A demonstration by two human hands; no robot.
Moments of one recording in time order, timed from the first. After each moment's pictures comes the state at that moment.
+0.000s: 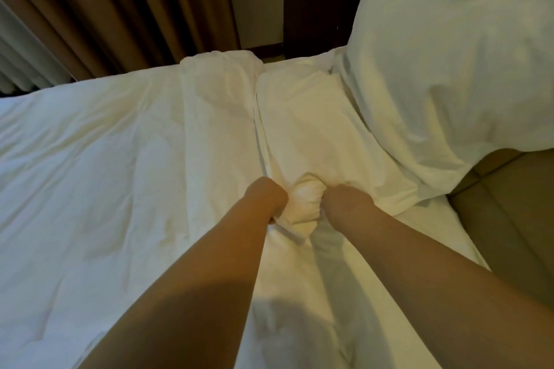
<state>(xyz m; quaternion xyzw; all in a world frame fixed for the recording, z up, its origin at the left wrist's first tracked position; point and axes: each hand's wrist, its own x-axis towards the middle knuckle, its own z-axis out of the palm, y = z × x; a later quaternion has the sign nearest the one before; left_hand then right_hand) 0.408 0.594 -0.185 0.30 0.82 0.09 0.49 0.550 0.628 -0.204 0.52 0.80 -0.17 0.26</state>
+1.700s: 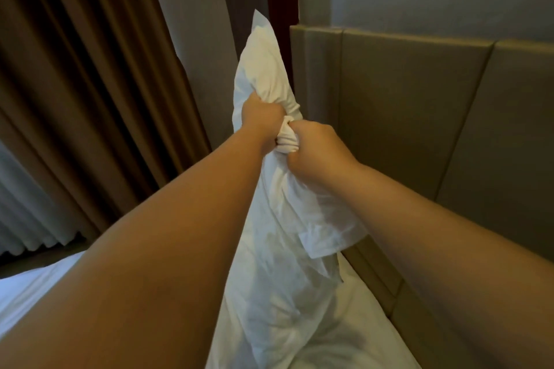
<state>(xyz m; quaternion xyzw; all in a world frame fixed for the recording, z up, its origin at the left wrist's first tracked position) 0.511 0.766 0.222 0.44 0.63 0.57 0.29 0.624 0.699 0.209 0.48 0.80 -0.20 -0.31</state>
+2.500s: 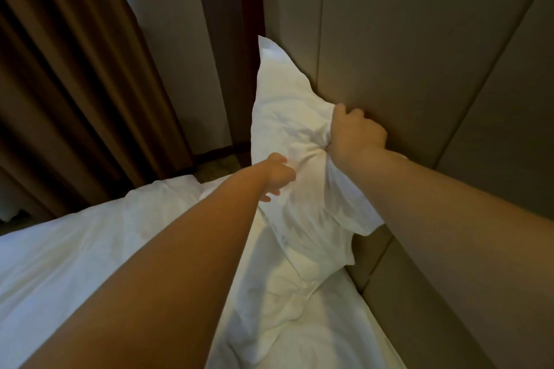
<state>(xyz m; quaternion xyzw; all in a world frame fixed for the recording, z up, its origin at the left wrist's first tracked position) 0.545 0.785 0.061 0.50 0.69 0.15 0.49 0.692 0.803 0.107 0.71 0.70 0.02 -0.06</state>
